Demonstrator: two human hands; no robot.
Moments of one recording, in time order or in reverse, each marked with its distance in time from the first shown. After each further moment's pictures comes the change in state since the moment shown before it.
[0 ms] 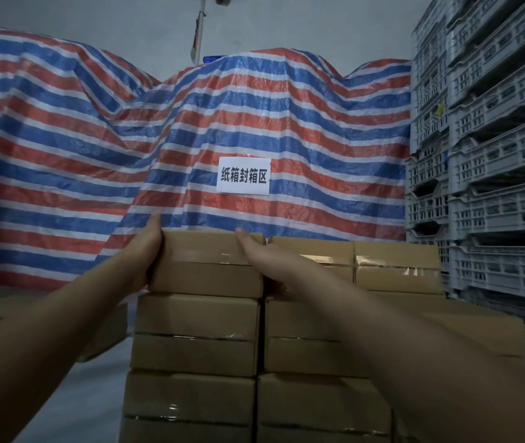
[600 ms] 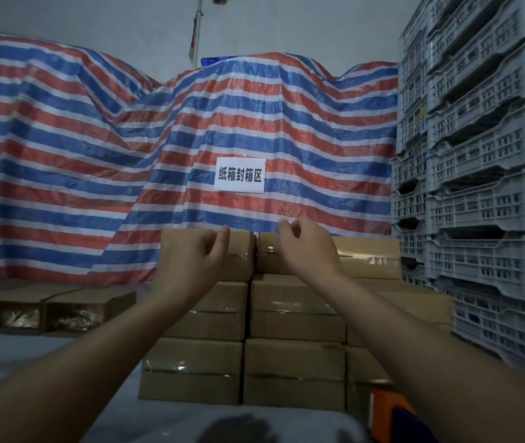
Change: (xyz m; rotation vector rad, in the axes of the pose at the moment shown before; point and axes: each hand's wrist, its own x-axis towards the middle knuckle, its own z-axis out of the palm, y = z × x) left_hand -0.145 -0.002 0.046 0.571 0.120 0.871; right_hand -0.101 0.024 -0.048 -0.070 0.574 -0.381
